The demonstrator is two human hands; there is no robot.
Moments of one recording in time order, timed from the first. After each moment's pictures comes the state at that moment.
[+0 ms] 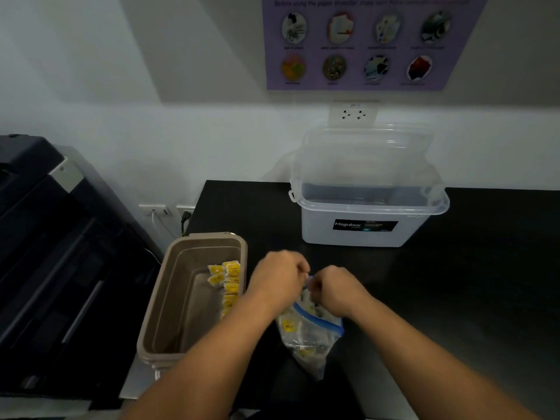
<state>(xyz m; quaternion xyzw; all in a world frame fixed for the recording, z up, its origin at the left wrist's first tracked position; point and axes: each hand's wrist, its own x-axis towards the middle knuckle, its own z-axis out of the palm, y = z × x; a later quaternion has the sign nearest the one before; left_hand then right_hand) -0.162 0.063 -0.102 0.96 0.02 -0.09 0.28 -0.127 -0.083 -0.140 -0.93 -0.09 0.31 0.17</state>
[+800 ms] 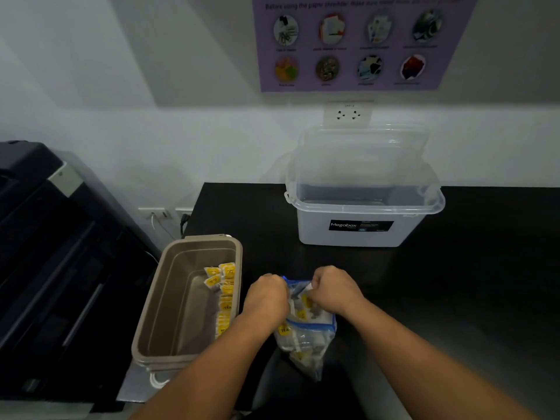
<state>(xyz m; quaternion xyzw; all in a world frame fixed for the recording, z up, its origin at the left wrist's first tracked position) -0.151 0.062 -0.173 0.96 0.11 -0.25 0.11 -0.119 -0.083 -0.156 -0.94 -0.01 0.28 0.20</state>
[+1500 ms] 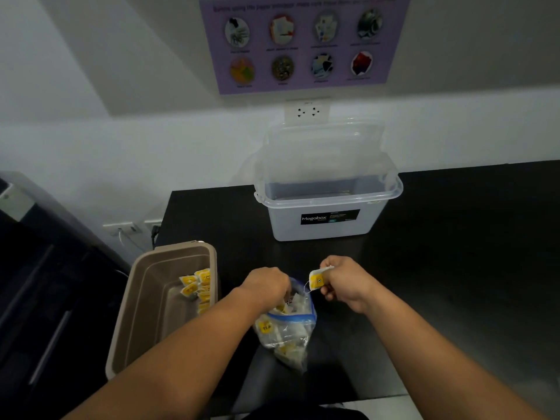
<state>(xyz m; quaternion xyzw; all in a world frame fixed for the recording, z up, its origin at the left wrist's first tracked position) -0.126 0.035 -0.148 0.92 -0.17 -0.34 -0.02 -0.132 -0.147 -0.151 -0.76 0.18 0.29 0.55</state>
